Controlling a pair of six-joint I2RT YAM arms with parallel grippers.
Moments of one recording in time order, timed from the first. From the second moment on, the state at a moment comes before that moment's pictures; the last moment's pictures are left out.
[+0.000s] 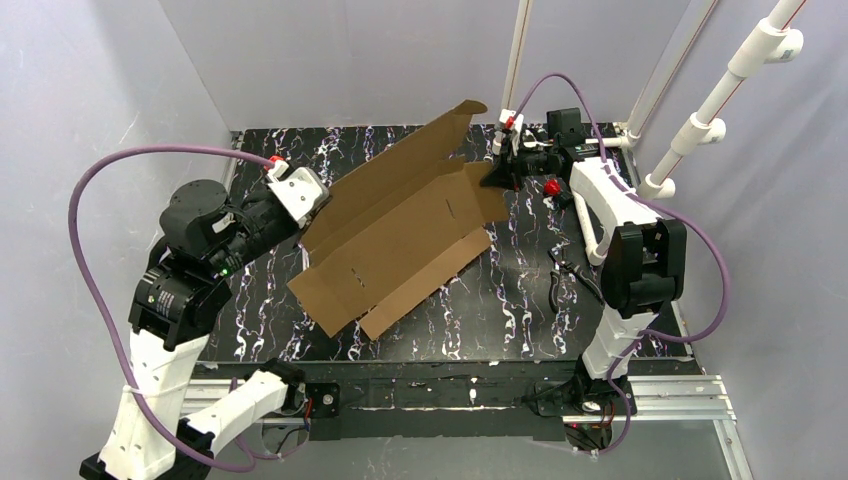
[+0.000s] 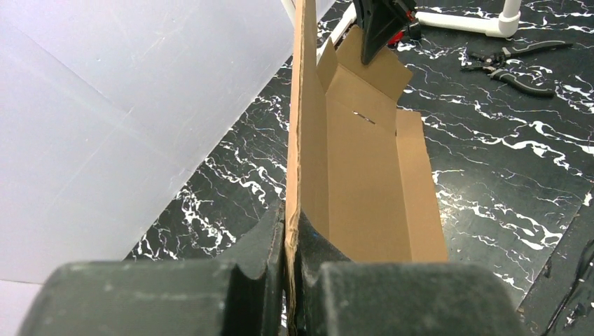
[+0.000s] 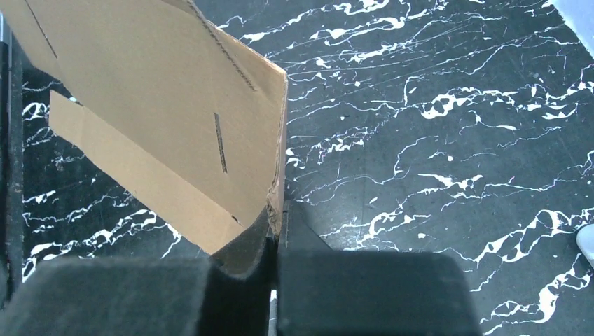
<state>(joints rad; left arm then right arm) -0.43 0.88 1.51 -0.82 0.33 0.49 0.19 1.82 1.54 -0.50 -1.03 -0.58</state>
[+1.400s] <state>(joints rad) -0.43 0.84 1.27 -0.70 0.39 0.44 0.18 1.98 1.41 -0.13 -1.16 -0.78</state>
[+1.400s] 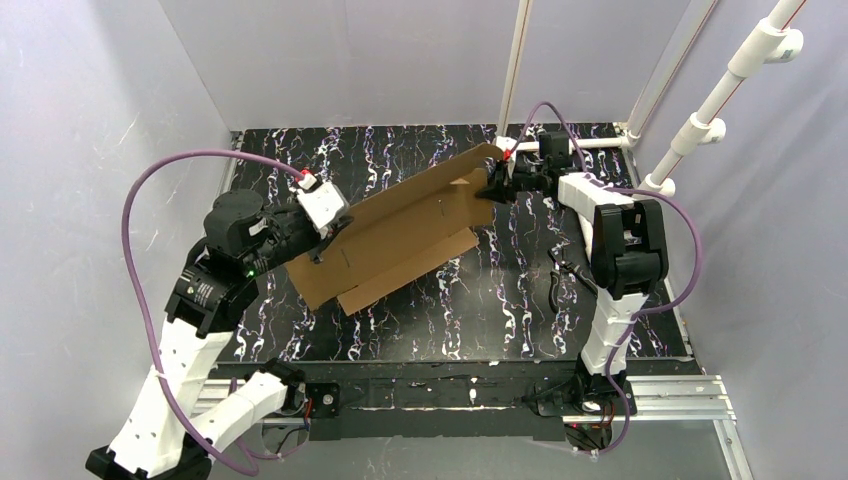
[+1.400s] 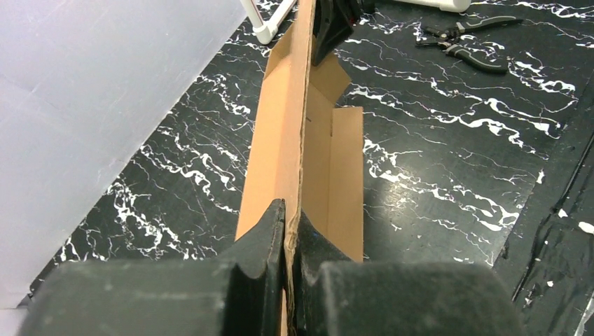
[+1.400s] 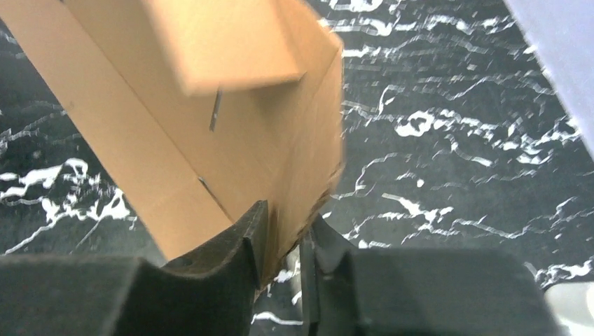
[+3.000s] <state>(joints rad) -0.44 0.51 1.04 -0.48 0.25 0.20 0.24 1.91 1.01 0.23 -0.96 0.04</state>
